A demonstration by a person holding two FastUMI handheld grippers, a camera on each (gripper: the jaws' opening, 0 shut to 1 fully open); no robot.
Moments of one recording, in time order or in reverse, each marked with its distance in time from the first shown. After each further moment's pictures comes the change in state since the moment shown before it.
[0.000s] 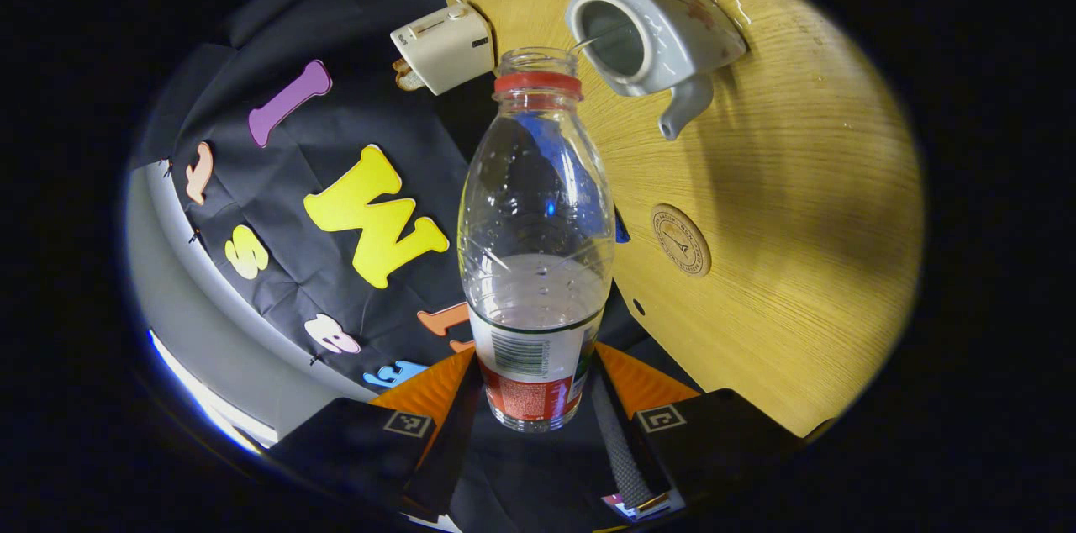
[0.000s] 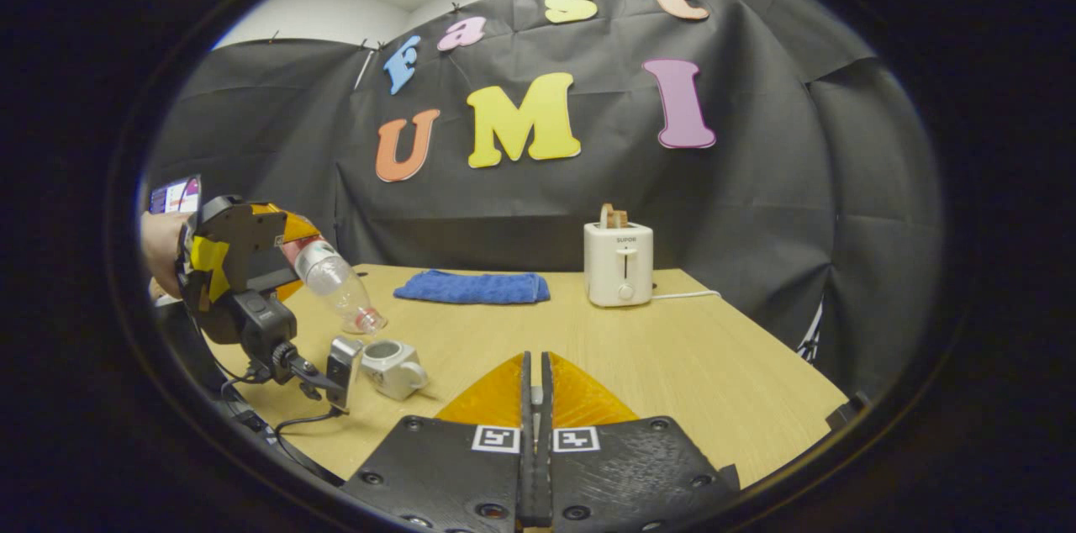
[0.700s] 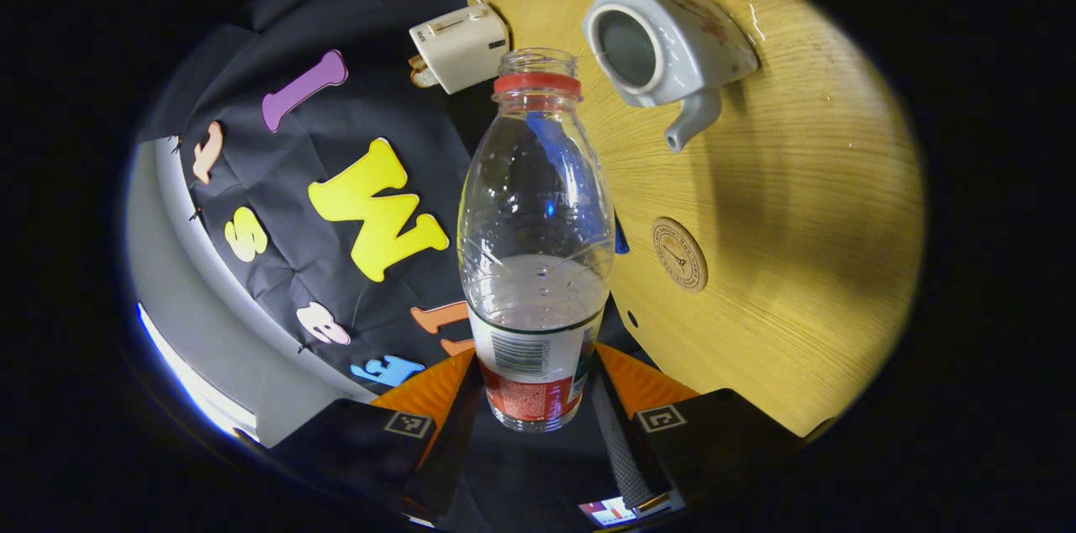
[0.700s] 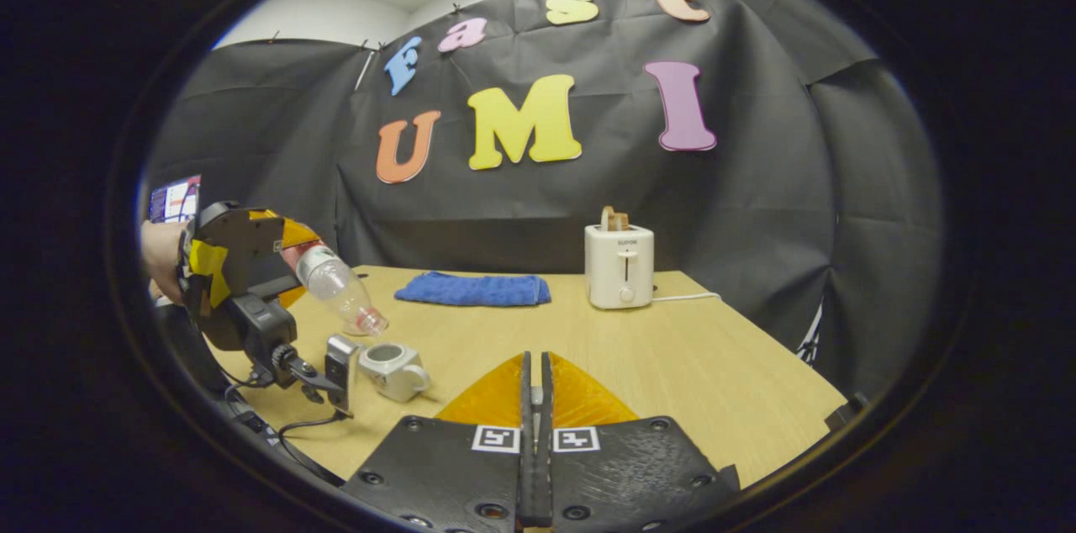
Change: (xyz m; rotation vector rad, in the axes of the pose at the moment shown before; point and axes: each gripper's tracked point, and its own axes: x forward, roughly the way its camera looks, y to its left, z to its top) left arm 0.005 -0.012 -0.001 -0.126 -0.038 0.008; right arm -0.002 0.005 0.005 -0.007 -0.007 0.001
